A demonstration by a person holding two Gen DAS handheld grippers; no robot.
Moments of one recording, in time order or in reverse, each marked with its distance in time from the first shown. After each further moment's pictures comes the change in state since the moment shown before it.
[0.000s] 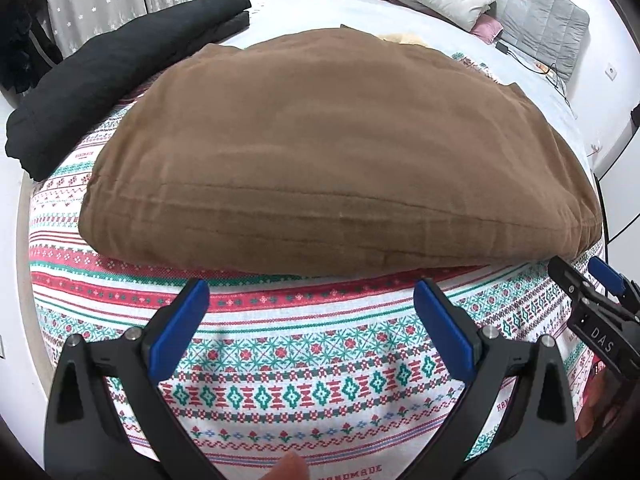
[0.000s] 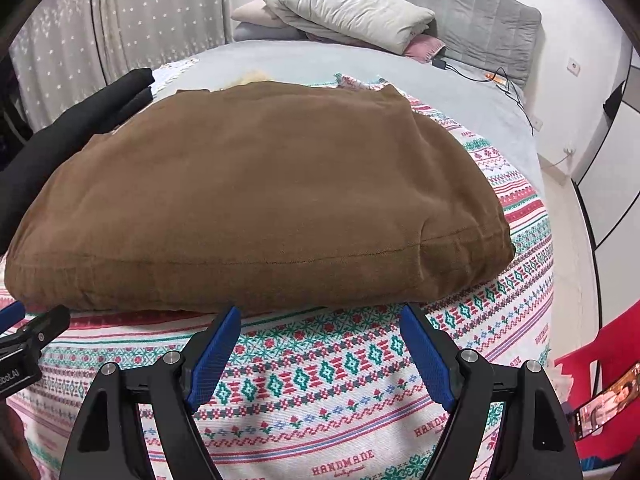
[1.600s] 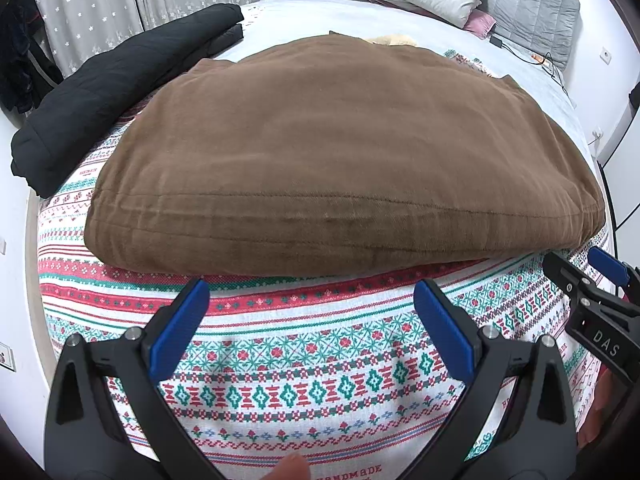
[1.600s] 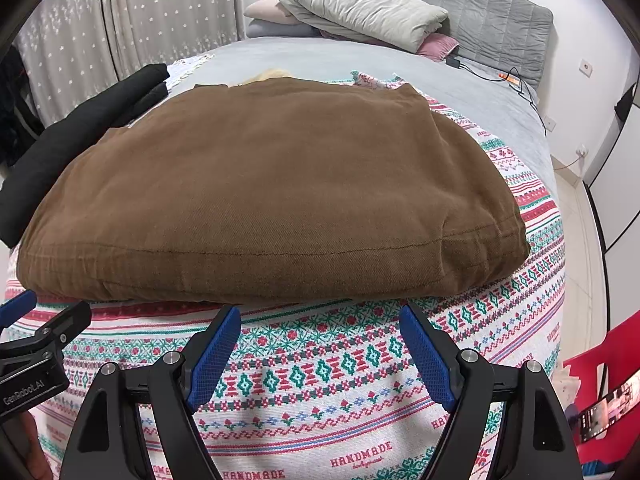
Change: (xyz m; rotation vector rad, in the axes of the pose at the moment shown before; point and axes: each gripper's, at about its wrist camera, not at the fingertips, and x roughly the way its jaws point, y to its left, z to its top) left arm -0.003 -0.019 -0.003 0.041 -0.029 0.038; right arm -0.003 0.006 -0.002 -0.016 0.013 0.046
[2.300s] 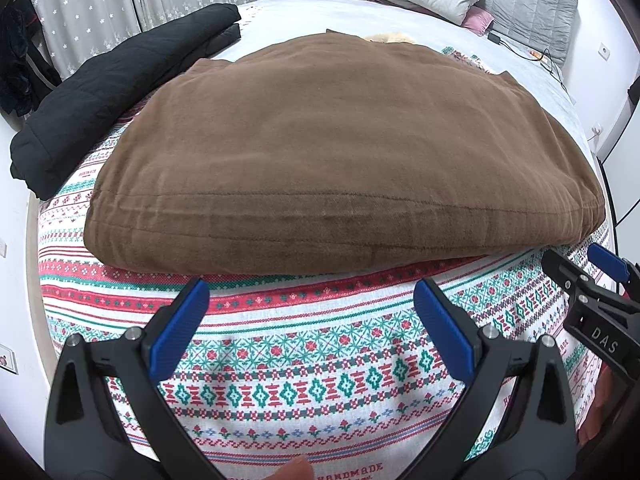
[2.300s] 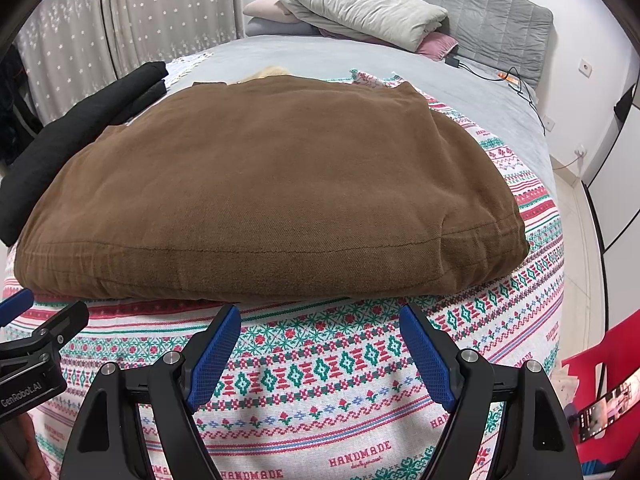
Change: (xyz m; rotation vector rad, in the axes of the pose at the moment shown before) left arm 0.000 -0.003 -0.001 0.008 0.005 0.002; right arm 0.001 0.000 0.000 -0.002 0.006 -0.005
